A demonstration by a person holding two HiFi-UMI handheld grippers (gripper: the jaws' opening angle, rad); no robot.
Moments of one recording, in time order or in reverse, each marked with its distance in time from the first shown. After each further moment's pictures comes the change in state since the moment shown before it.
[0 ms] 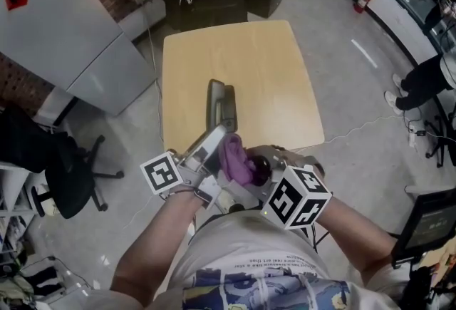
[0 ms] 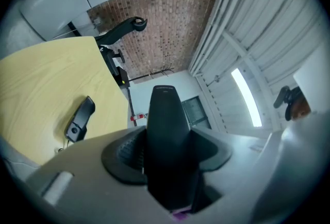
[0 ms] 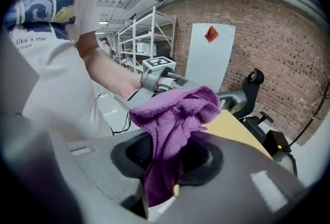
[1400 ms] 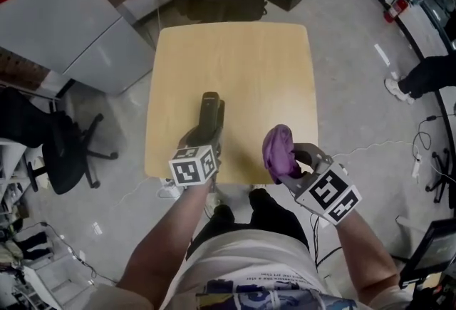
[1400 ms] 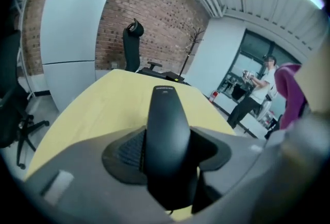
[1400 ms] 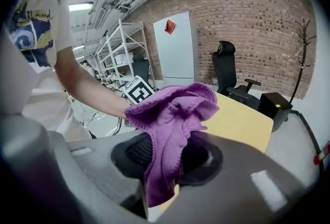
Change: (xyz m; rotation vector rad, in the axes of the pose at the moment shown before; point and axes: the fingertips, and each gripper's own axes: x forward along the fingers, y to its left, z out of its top) left arm 0.044 0.199 0.004 0.647 0.154 0.905; right arm -0.050 -0.124 -0.135 0.334 -0.043 0.010
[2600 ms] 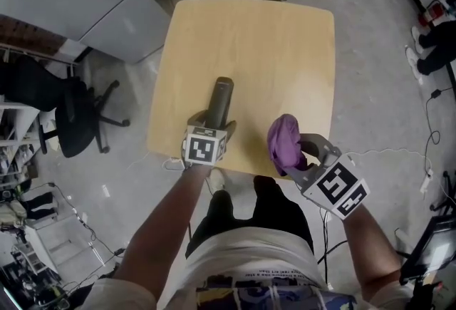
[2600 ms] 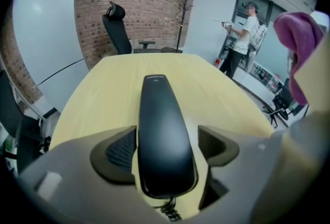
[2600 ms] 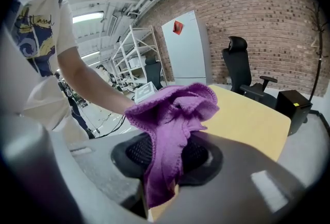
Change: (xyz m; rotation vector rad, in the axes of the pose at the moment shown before) left arm 0.027 0.010 -0.050 0.215 0.258 0.092; right arm 0.008 -0.014 -0.014 -0.030 -0.031 0.176
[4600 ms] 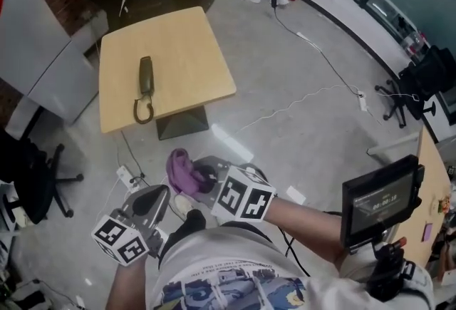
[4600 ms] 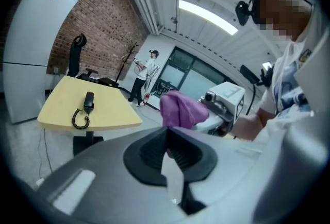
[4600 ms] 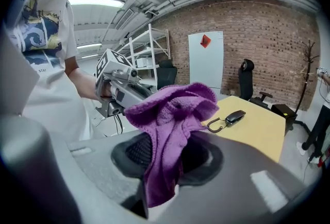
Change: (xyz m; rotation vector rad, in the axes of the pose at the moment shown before) left arm -0.371 -0.142 -0.174 0.110 -0.418 -0.700; right arm 0.015 0.326 -0.001 -0.098 -0.041 -0.149
